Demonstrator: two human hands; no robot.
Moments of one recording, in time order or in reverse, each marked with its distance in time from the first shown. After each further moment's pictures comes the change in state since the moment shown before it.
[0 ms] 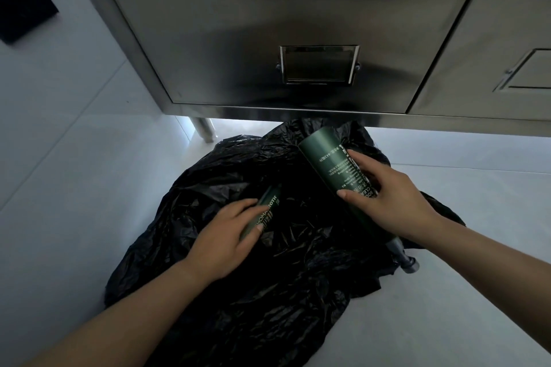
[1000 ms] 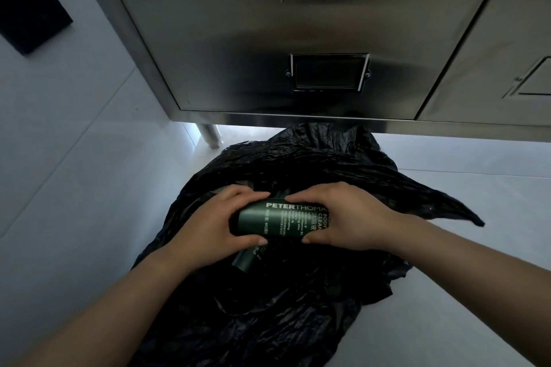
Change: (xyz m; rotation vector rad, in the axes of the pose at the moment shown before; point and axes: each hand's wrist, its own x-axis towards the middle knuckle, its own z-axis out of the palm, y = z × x) left_hand 0.011 -0.006 -0.058 -0.184 -0.007 0.112; right_hand 0.021 -0.060 0.036 -0.314 -0.441 -0.253
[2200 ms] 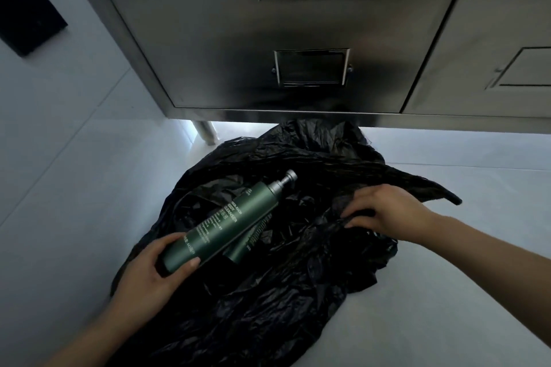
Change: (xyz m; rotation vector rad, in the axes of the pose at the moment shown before) left_hand -0.105 -0.015 0.015 -0.170 0.276 -0.568; right_hand -0.058 0.095 0.004 -0.070 0.056 -0.064
